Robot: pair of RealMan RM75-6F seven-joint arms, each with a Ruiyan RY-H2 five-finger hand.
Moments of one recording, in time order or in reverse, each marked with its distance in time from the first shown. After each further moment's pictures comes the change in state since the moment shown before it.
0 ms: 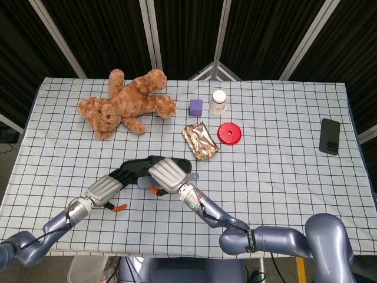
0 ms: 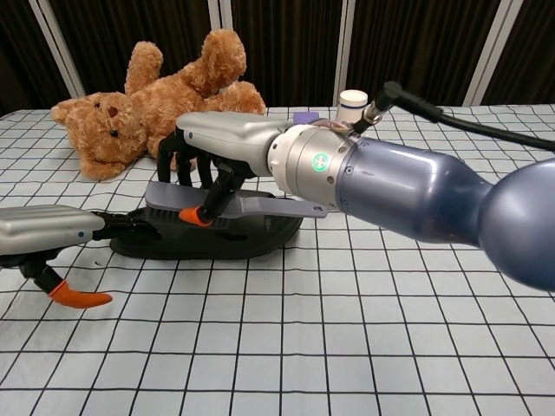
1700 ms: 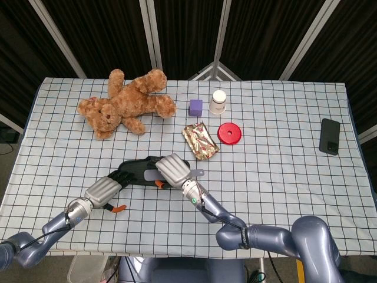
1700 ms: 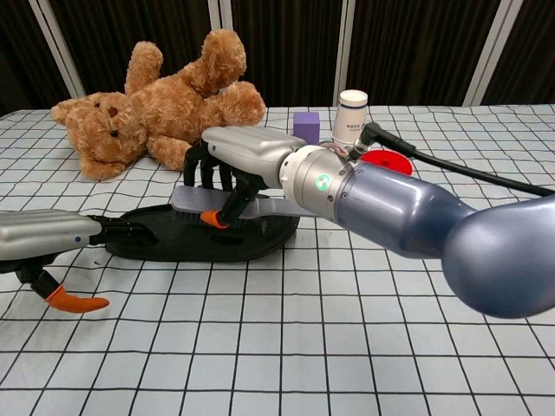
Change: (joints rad) left arm -0.017 0.007 0.037 -0.011 -0.032 0.009 0.019; right arm 0.018 -0.088 -0.046 0.179 -0.020 0.057 0.091
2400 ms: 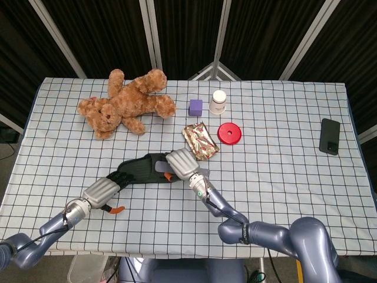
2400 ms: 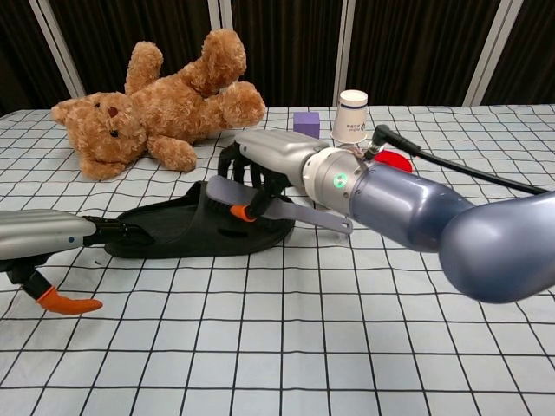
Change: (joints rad) left arm 0.004 0.018 0.011 -0.012 -0.002 0.014 0.001; right arm -0.016 0.002 -0.006 0.129 0.043 -0.023 0.031
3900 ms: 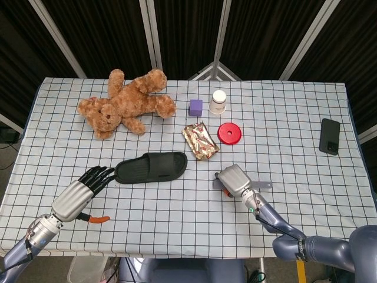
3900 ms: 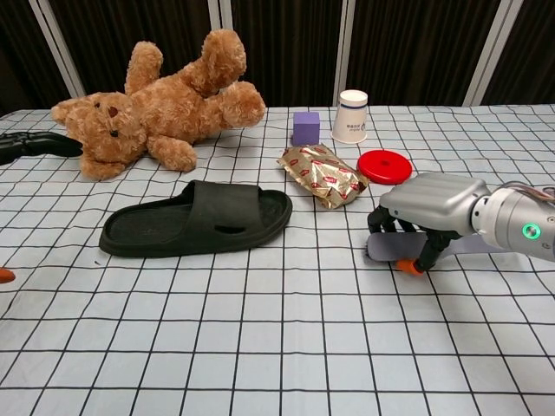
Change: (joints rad) left arm 0.212 0.107 0.047 -0.061 0.233 0.543 -0.076; right arm -0.219 0.357 -0.280 -0.301 -0.007 0.022 -0.271
